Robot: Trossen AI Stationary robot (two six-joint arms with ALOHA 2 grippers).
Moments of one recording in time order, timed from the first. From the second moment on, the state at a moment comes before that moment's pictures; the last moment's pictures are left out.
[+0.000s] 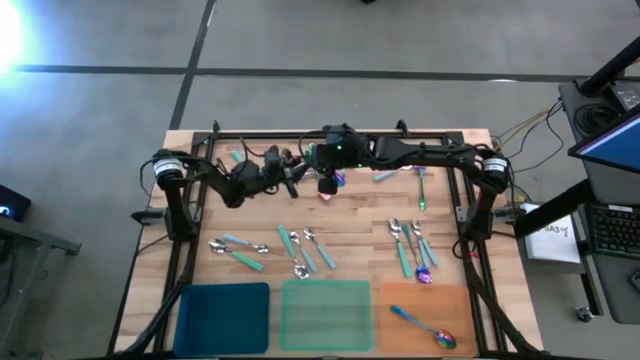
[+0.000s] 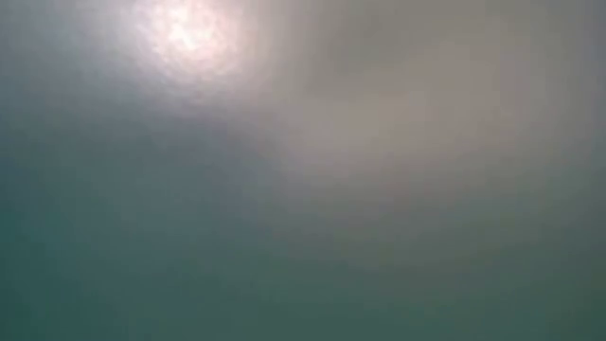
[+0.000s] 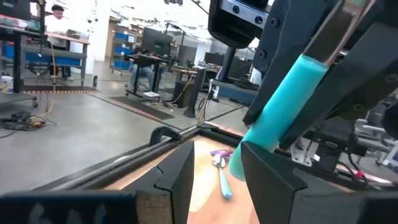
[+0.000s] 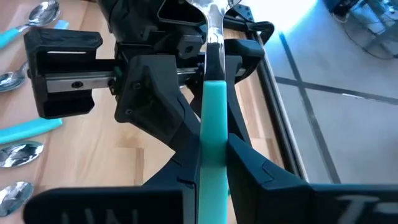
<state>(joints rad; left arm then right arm) 0.41 1.86 0.45 1.57 0.00 -0.22 -0.30 1.82 1.48 -0.23 -0.02 -0.36</state>
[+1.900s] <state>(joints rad) 0.34 1.85 0.46 1.55 0.08 -0.26 -0.21 1.82 1.49 -0.25 0.03 -0.30</state>
